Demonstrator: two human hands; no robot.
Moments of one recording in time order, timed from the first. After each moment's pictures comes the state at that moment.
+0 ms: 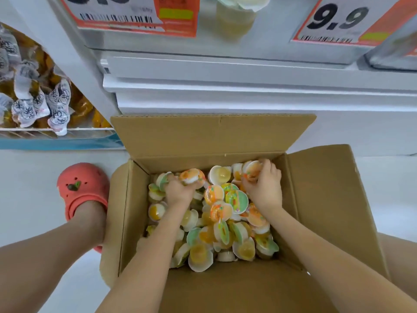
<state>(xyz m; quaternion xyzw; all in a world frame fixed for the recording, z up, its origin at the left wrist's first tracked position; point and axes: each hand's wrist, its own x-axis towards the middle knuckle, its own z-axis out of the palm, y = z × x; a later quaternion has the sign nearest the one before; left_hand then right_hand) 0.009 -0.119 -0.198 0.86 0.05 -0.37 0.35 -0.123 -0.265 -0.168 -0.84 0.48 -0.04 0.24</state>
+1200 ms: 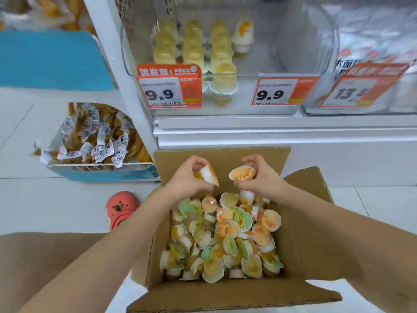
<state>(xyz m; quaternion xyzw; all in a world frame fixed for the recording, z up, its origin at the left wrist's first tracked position) 0.030 -0.098 -0.011 0.79 -0.22 -0.35 0.46 -0.104 -0.261 -0.005 -0.79 0.29 0.01 0.54</state>
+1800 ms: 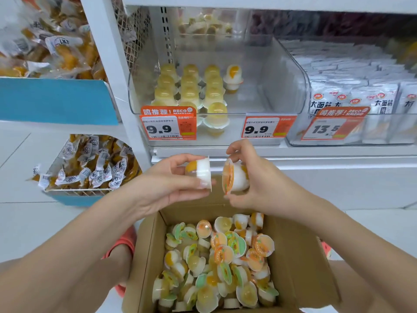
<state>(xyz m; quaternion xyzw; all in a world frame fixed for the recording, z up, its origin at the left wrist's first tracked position) 0.023 -0.080 0.130 0.55 -0.15 -0.52 0.63 -0.108 -0.235 0.130 -0.93 0.10 -0.04 0.36</state>
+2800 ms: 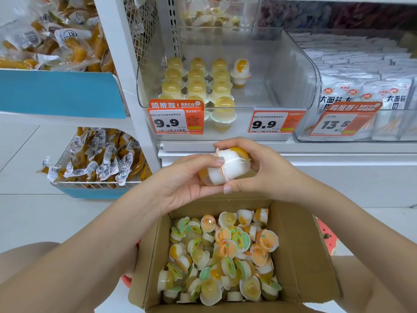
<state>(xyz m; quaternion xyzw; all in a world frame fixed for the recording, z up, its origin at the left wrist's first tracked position) 0.011 -0.093 0.131 0.48 -0.06 -0.58 0.65 -0.098 -0.238 0.135 -0.85 0.06 -0.05 0.51</state>
